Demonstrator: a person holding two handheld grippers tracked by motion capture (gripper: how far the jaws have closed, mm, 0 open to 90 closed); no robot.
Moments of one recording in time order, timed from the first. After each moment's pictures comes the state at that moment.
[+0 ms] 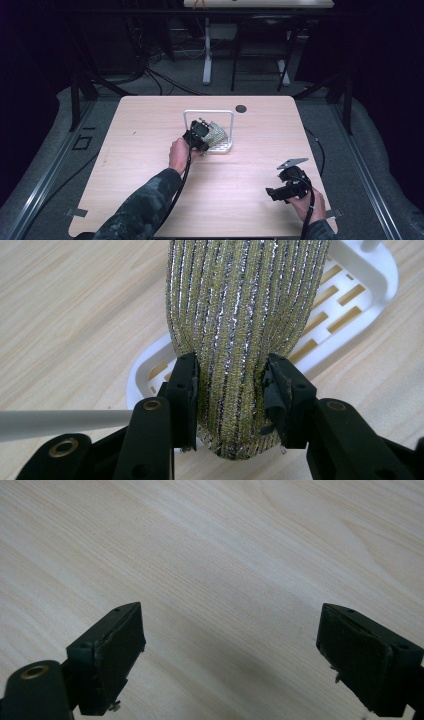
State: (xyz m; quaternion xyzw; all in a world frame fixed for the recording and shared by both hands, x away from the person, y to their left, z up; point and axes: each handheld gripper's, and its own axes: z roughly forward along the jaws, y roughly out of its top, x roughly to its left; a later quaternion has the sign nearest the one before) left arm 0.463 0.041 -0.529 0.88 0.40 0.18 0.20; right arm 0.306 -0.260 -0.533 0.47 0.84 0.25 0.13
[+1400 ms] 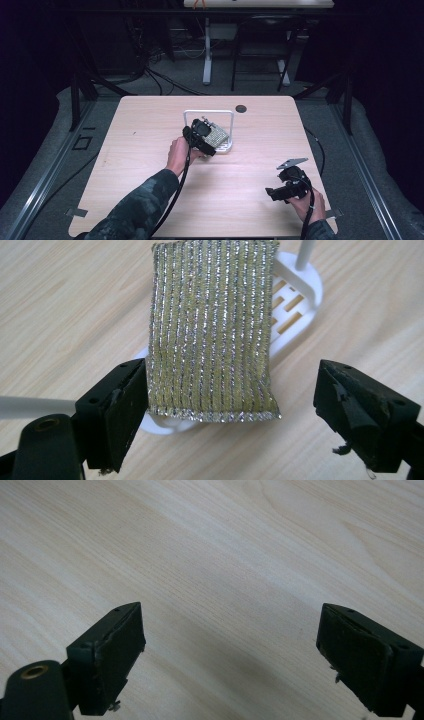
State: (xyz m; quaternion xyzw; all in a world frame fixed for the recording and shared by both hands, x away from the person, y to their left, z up) left arm 0.444 0.039 -0.499 0.89 0.36 0.17 0.22; right arm 0.306 -0.260 -0.533 0.46 0.84 0.25 0.13
